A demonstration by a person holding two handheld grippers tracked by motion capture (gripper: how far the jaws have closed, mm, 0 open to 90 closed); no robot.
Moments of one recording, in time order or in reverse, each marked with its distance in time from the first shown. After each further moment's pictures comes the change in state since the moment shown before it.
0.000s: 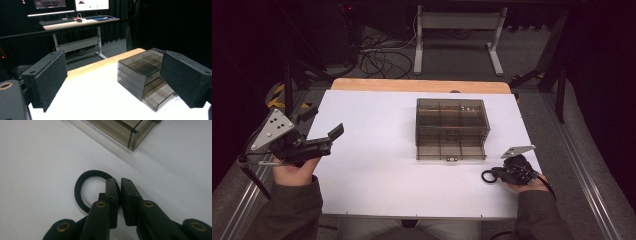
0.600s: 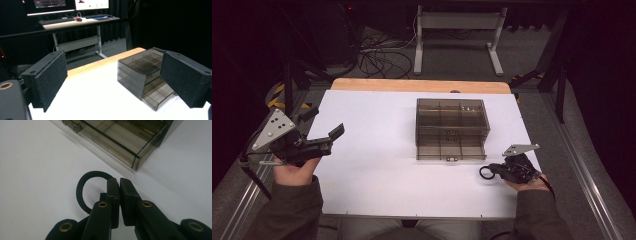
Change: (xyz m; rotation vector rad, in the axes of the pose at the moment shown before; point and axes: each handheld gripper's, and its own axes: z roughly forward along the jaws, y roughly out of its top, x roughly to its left) left arm 0.000 -0.001 0.002 0.005 -0.003 -0.002; right arm 0.006 0.008 -0.010 -0.107 0.019 -0.013
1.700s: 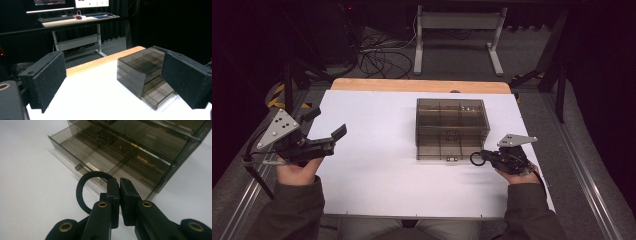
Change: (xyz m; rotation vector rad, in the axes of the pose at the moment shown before) left arm -0.002 -0.002 0.004 0.008 0.003 -0.008; right arm 0.013 0.036 -0.002 -0.166 -0.008 -0.027
